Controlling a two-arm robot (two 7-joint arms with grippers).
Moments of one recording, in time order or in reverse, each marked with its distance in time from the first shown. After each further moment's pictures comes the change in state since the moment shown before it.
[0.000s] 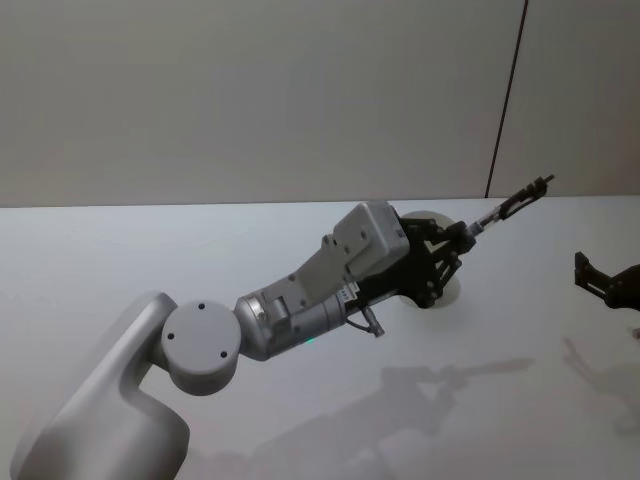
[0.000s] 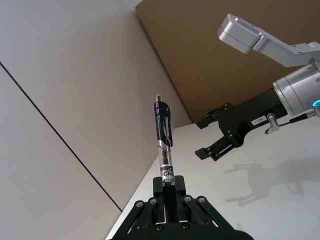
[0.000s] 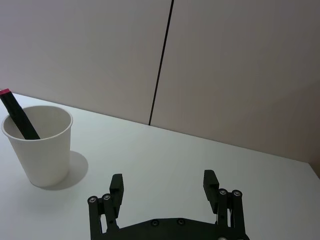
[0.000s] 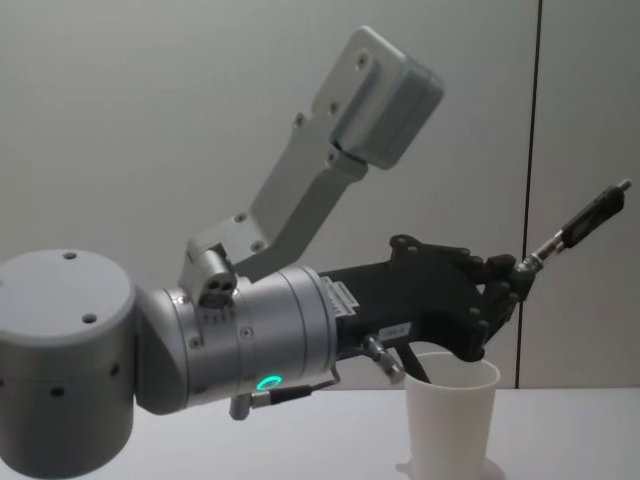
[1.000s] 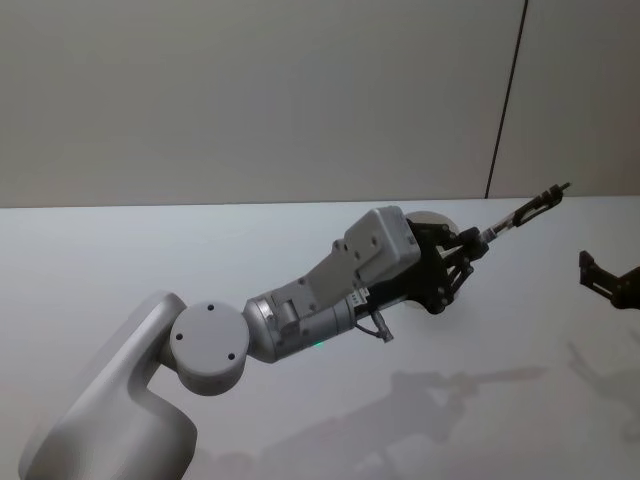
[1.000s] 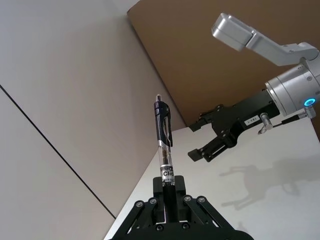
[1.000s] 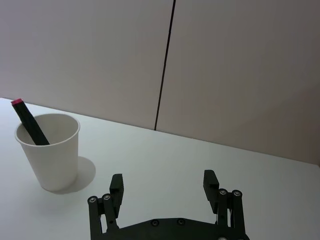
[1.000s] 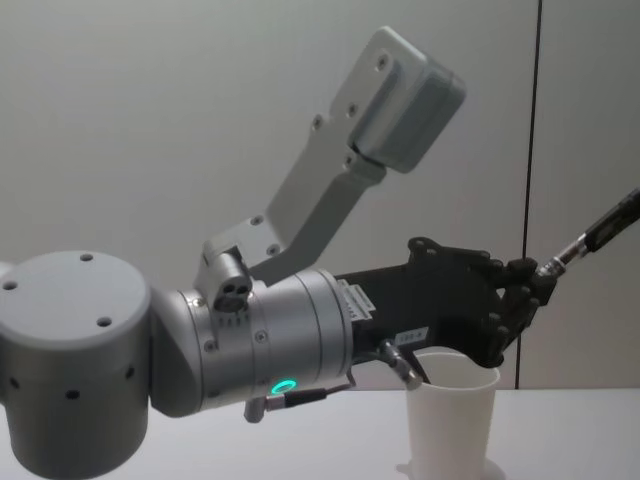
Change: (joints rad) left arm -0.006 -0.008 0.015 0.008 0.002 -0.012 -0.015; right arm -0.017 0.016 0.020 -0.006 0.062 -0.029 0.035
